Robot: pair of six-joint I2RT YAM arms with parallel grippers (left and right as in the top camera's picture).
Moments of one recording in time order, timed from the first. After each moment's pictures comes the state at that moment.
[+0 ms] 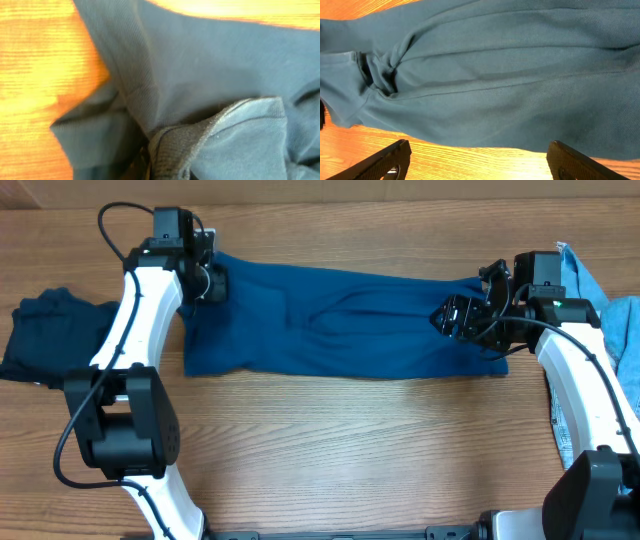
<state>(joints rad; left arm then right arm) 0.00 2.01 1.65 -0.77 0.12 -0.02 -0.06 1.60 1.25 -0.81 -0.43 0.20</state>
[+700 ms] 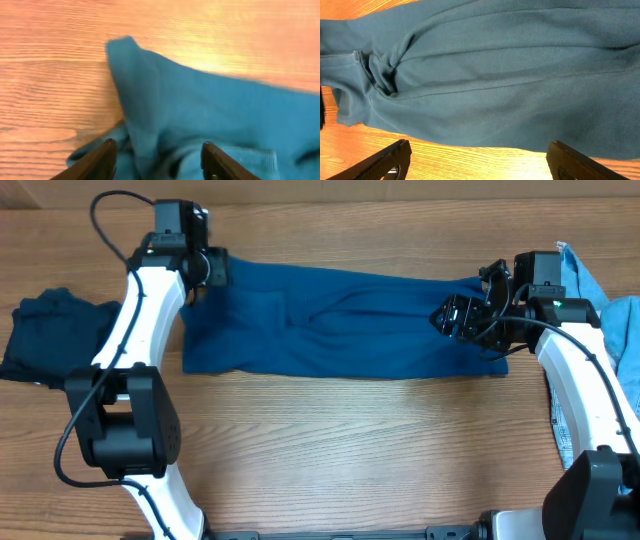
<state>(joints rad) 0.00 2.01 1.65 -0.61 0.05 -0.13 -0.06 1.60 1.25 -0.81 -0.43 0.20</state>
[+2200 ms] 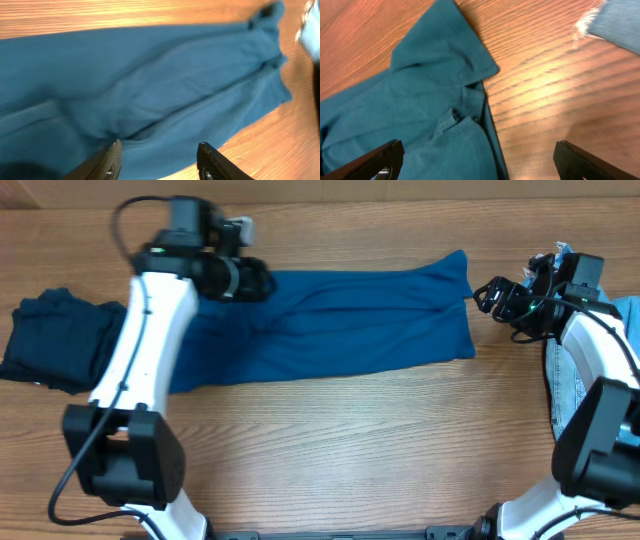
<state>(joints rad) -0.14 1.86 1.67 -0.89 0.39 -0.10 -0.29 1.86 1.26 -0.44 -0.45 0.17</state>
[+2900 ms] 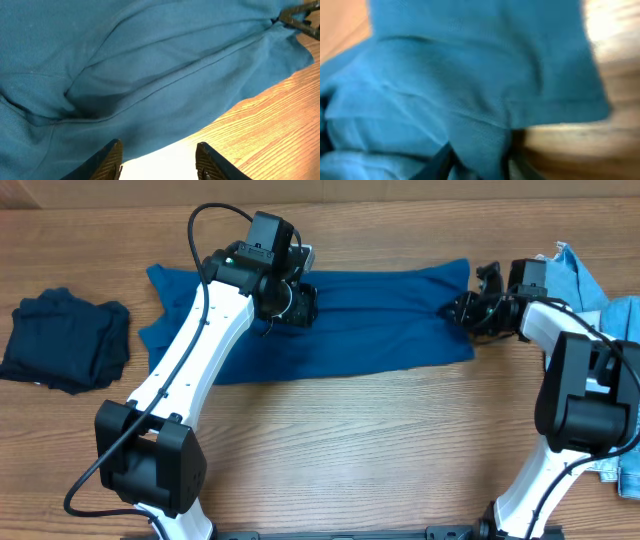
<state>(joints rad) -0.35 1.87 1.67 -0.98 0.24 -0.15 -0.19 2.11 1.30 -0.37 -0.60 0.15</state>
